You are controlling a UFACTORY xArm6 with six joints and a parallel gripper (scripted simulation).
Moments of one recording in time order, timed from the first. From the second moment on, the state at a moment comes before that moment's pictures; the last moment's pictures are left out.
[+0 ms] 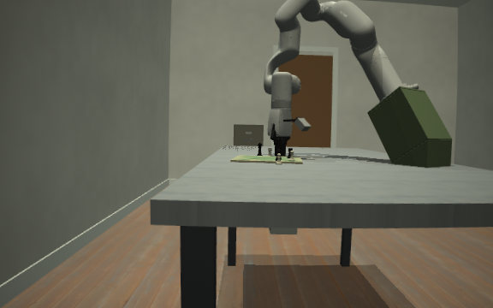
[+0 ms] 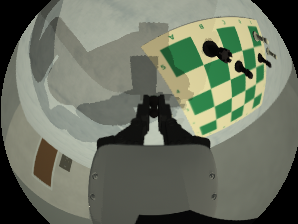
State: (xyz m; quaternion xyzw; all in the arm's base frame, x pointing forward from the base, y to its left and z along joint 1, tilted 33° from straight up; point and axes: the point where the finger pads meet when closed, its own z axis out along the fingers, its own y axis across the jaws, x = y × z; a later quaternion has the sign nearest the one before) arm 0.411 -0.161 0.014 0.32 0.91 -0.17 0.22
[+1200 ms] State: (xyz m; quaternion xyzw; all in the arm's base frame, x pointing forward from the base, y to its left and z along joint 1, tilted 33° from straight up) arm 0.382 -0.117 0.094 0.31 0.91 -0.17 0.23
